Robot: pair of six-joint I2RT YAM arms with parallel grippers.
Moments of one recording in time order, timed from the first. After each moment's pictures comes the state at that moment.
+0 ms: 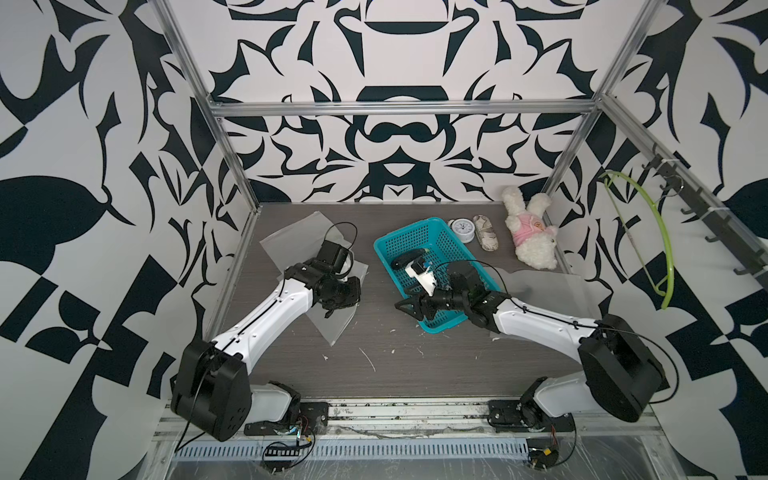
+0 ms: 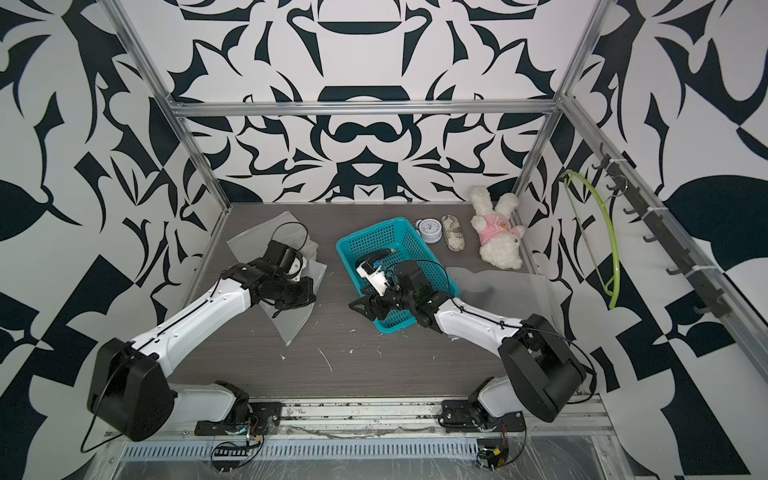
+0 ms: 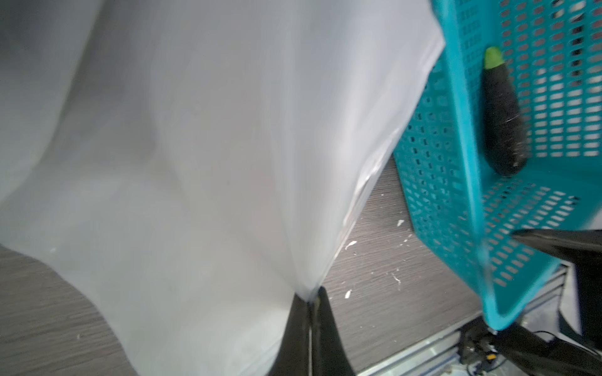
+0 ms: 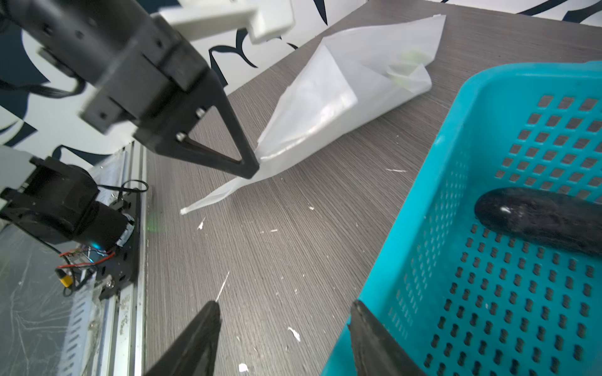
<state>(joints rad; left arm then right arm) -0.45 1.32 1.00 -0.76 0.26 -0.58 0.66 1.43 0.74 0.19 -0.58 0.08</state>
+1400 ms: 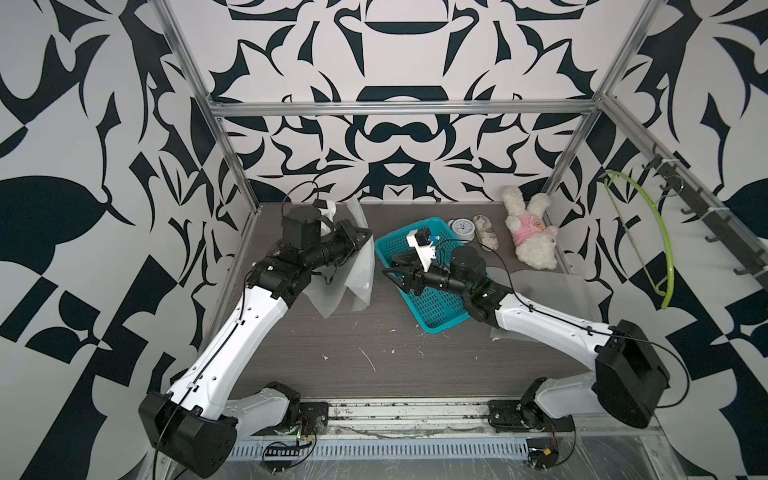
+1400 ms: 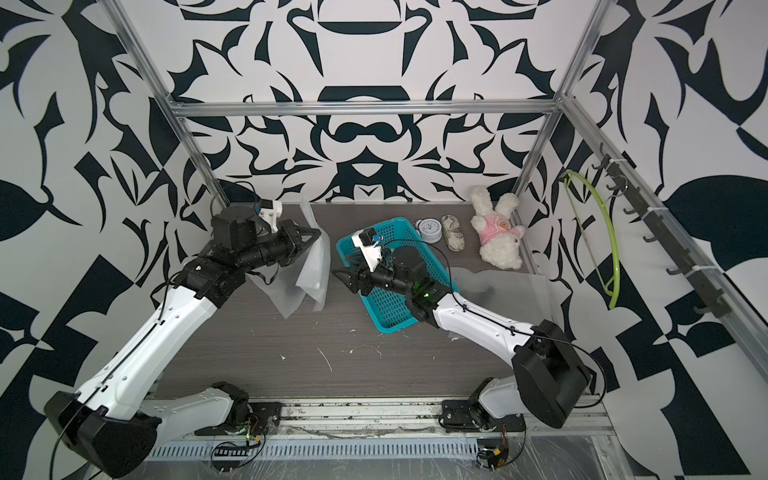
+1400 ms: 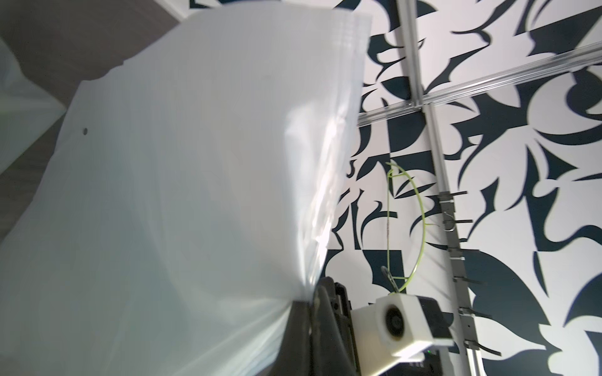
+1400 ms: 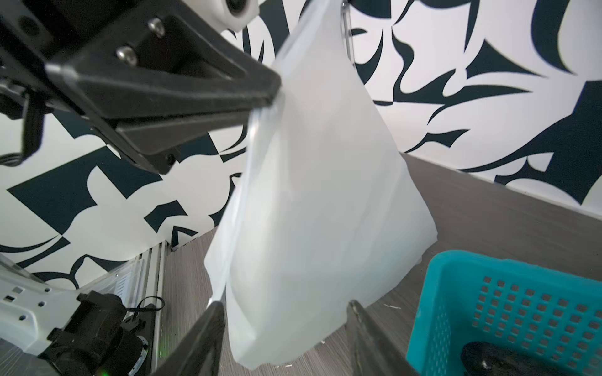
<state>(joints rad) -0.44 1.16 1.27 -0.43 0.39 -1.03 0.71 1.37 0.88 0.39 -0.45 0.25</state>
